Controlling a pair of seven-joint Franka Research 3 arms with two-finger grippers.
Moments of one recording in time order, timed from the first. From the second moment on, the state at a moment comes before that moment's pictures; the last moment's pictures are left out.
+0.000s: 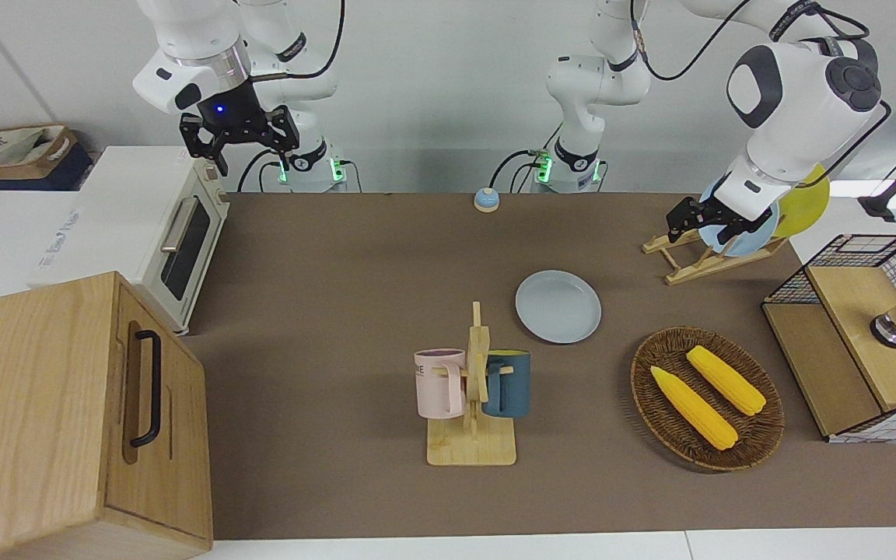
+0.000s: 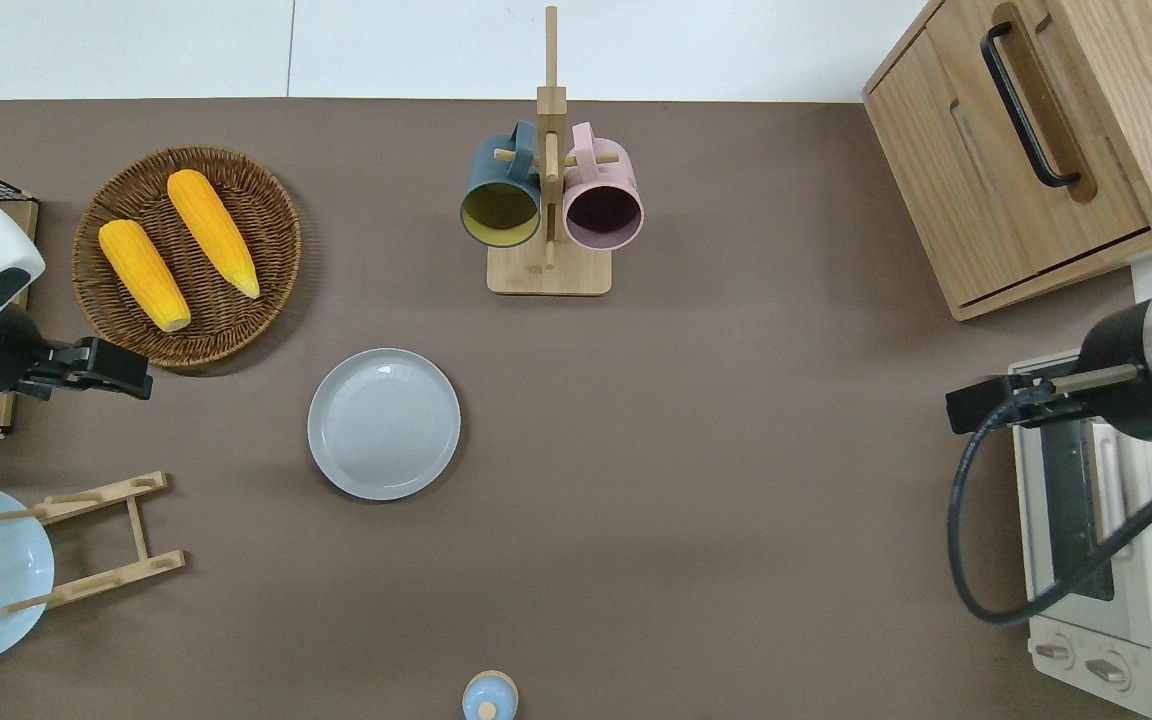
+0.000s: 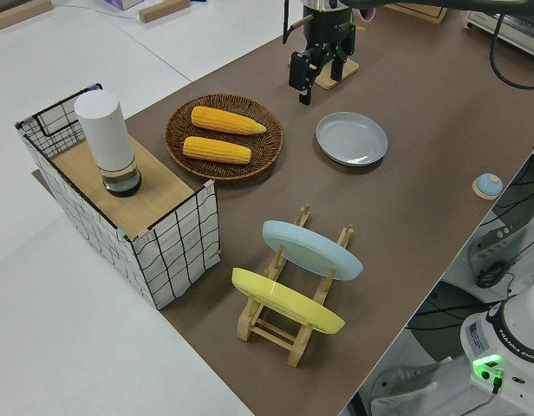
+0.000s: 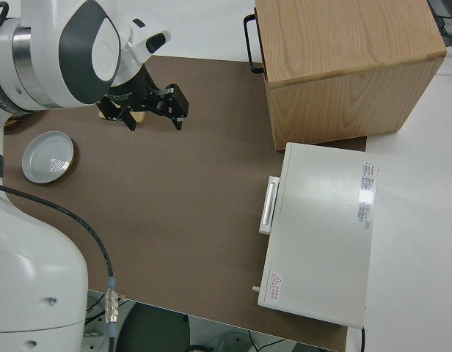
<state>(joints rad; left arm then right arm) -0.19 0.09 0.26 -1.66 -0.06 1.61 0.13 0.02 -0.01 0.12 -1.47 0.00 1.39 0.03</state>
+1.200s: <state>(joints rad) -0.19 0.08 0.25 -1.66 -0.06 1.57 0.05 0.02 -0.01 0.12 -1.47 0.00 1.39 0.03</state>
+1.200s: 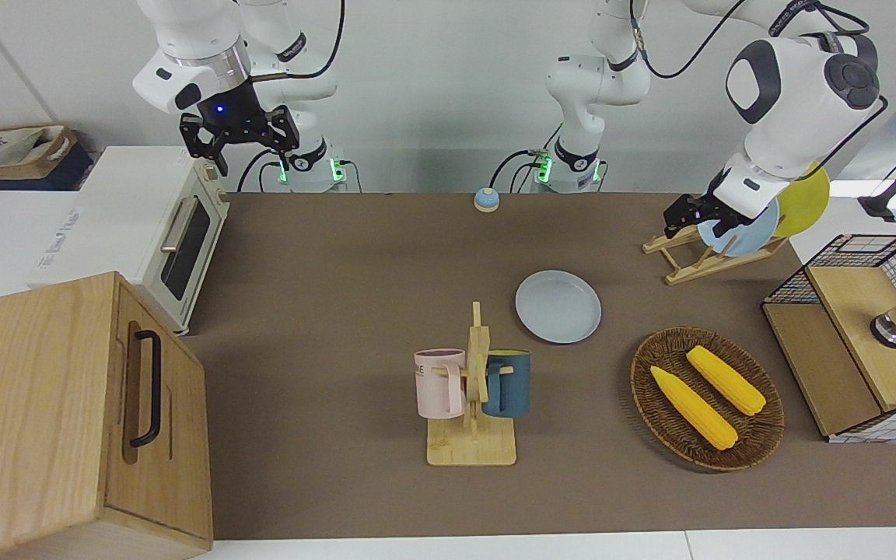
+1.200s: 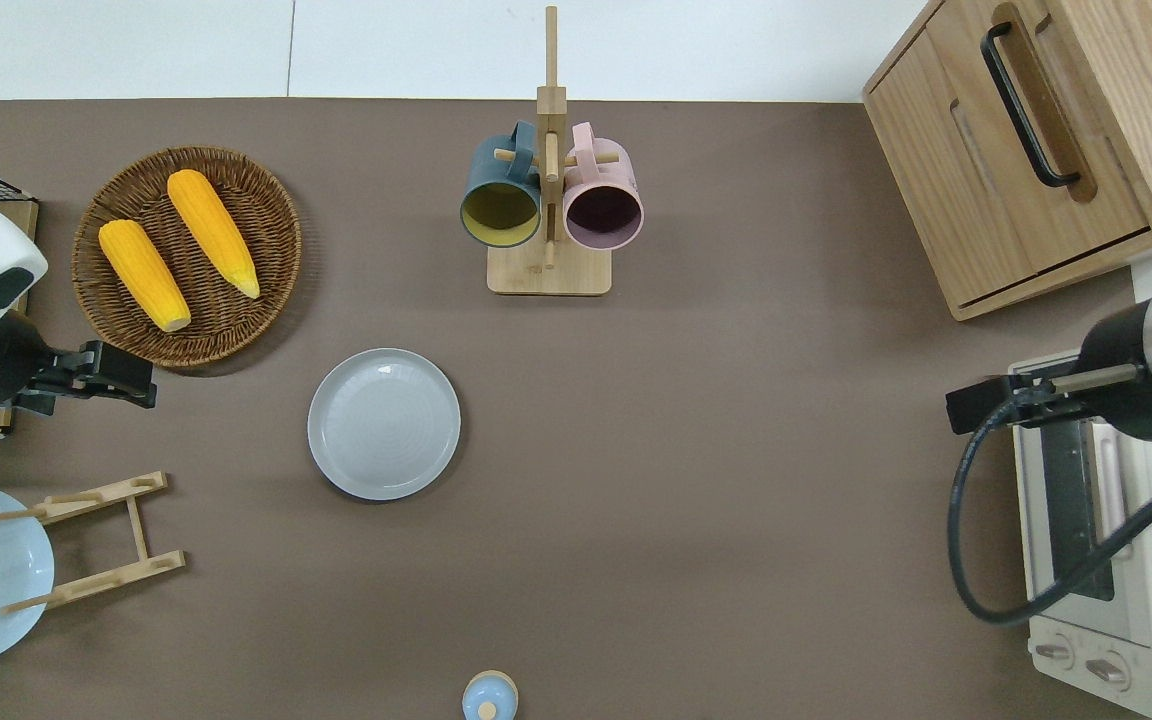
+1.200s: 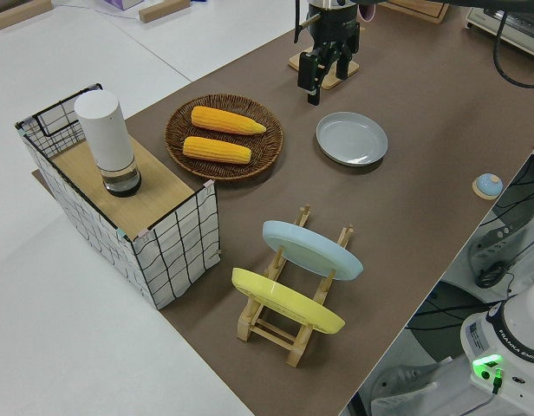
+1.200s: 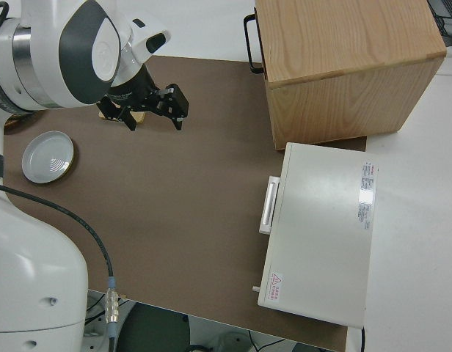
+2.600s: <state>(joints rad) -0.19 -0.06 0.15 -2.15 -0.09 1.97 -0.22 0.02 -0.01 0.12 -1.47 0.00 1.39 0.03</state>
